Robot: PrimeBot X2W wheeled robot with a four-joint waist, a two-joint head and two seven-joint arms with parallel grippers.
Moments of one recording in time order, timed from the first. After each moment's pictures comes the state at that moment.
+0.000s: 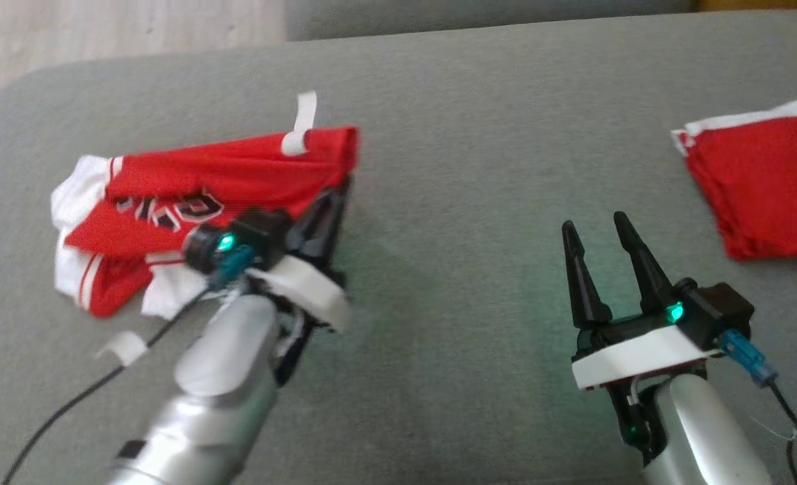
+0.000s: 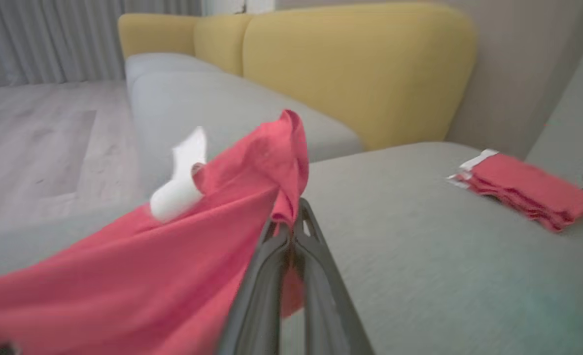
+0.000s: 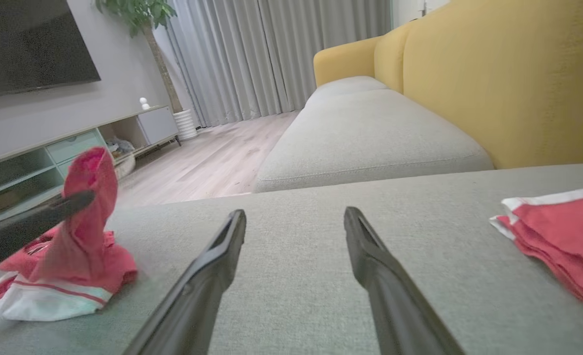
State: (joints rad) left arm -0.65 0.10 -0.62 0.77 -0.44 -0.13 -0.25; right arm -0.17 -0.05 0.18 0.27 0.21 0.13 -0.25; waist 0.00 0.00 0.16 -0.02
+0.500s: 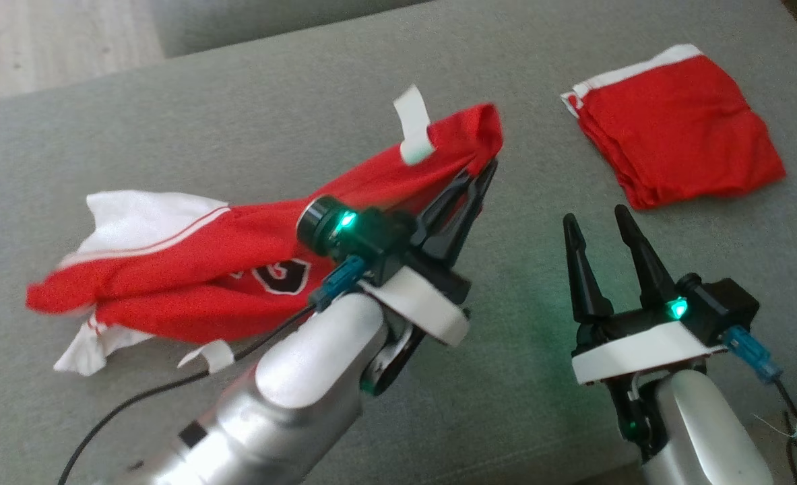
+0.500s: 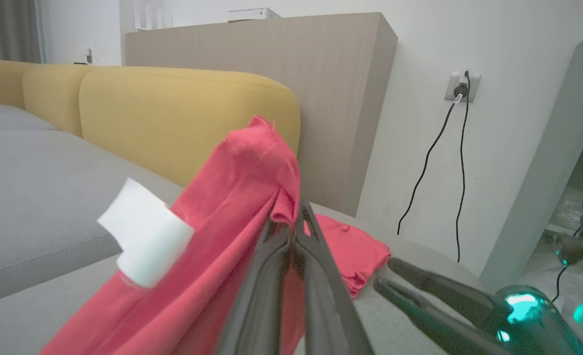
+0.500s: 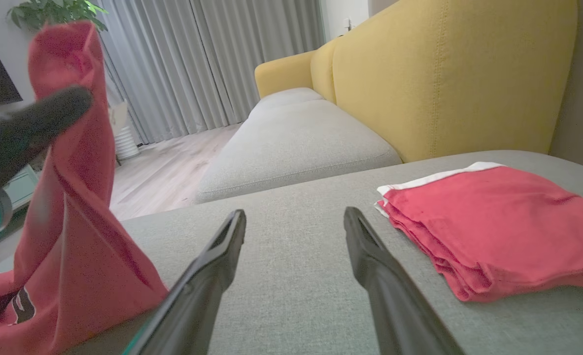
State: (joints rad) left arm -0.68 0.05 -0.92 0.44 -0.57 0.02 -0.25; right arm -0.18 -0.05 0.19 0.26 0.25 0.13 -0.25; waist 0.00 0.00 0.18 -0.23
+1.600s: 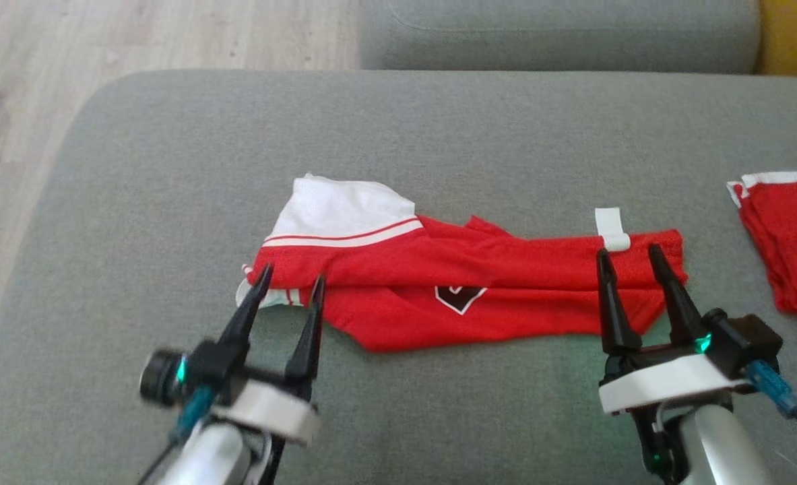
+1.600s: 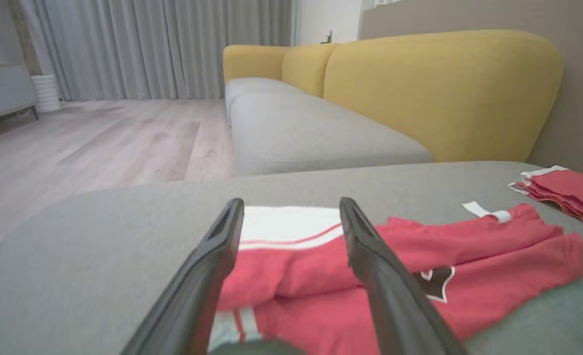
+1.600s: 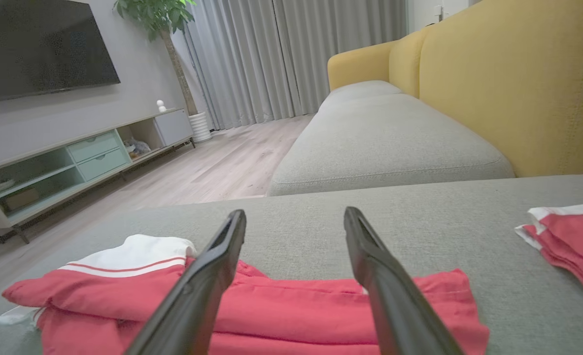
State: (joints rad) left arm -0.27 0.25 -0.62 0.30 -0.45 0.13 -0.26; right arm -0.09 -0.05 0.10 0.26 0.21 0.13 -0.25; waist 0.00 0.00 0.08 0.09
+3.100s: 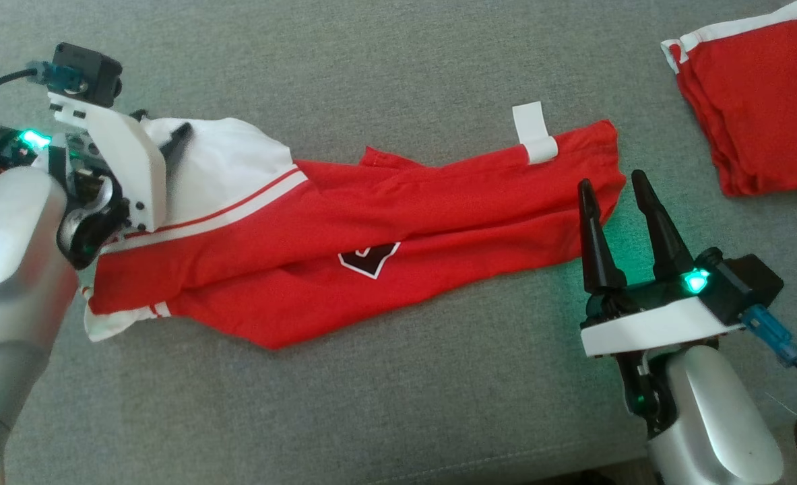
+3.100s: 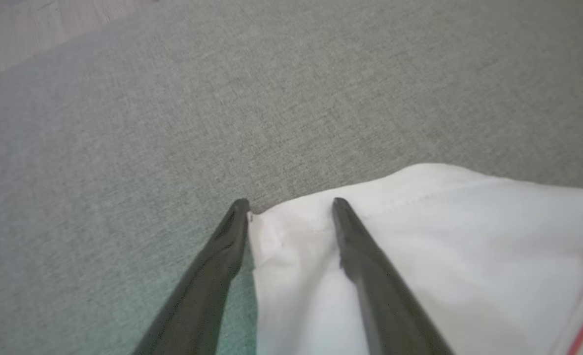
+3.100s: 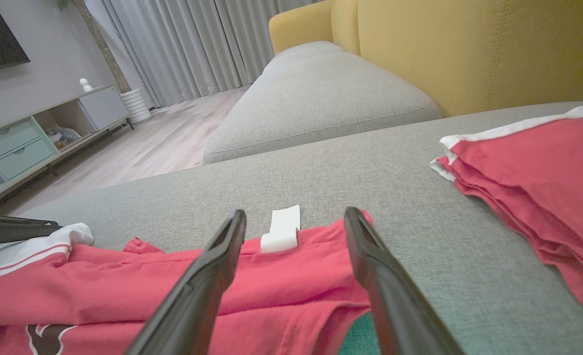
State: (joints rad) left arm -0.92 0.49 -0.72 0.66 -0.72 -0.13 0.51; right arm -0.22 -0.05 0.16 0.21 0.26 0.13 -0.25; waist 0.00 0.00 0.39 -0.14
